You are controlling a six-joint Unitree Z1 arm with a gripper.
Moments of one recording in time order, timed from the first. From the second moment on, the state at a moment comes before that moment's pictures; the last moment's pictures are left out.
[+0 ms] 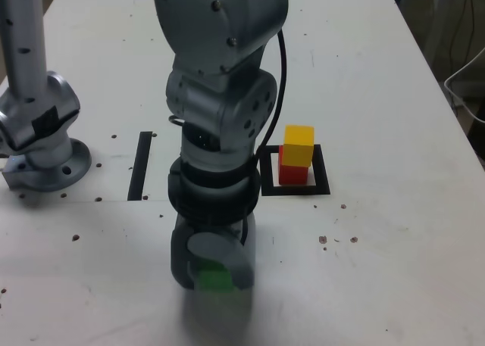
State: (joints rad) arm -0.63 1.95 -1.27 0.98 -0.06 -0.58
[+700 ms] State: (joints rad) arm -0.39 1.83 -1.57 1.37 0.05 -0.18
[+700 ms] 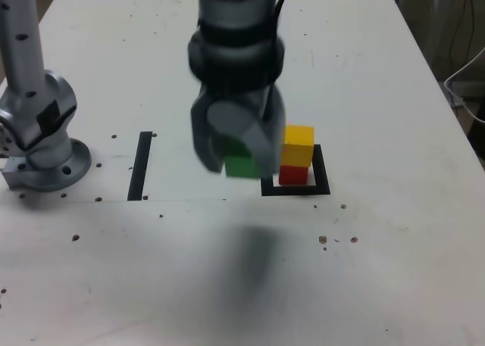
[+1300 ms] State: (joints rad) arm -0.10 1.94 -1.79 1.48 0.03 0.02
